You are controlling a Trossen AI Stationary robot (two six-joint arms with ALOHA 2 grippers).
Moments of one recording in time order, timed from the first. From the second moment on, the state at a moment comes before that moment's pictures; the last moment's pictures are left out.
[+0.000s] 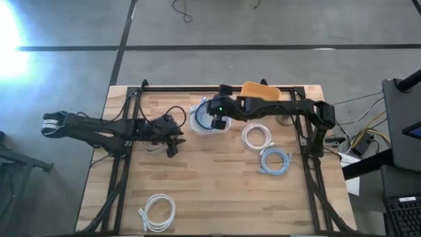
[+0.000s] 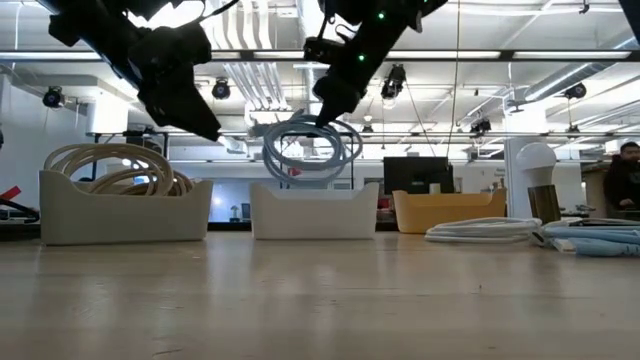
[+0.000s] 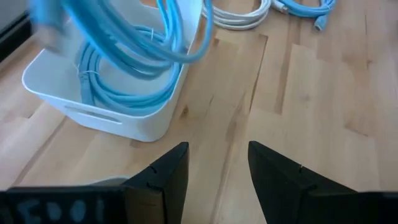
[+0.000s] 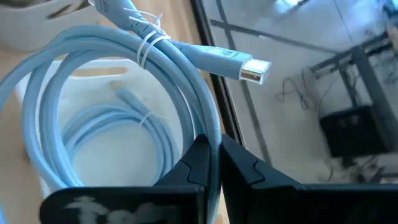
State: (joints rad) left arm 0.02 0.99 0.62 -0.28 -0.18 -0.26; right arm -0.18 1.83 1.51 -0.45 0.47 -0.30
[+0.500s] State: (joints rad) left arm 0.02 0.99 0.62 -0.28 -0.18 -0.26; right arm -0.29 1.98 1.48 -0.42 0.47 -0.15
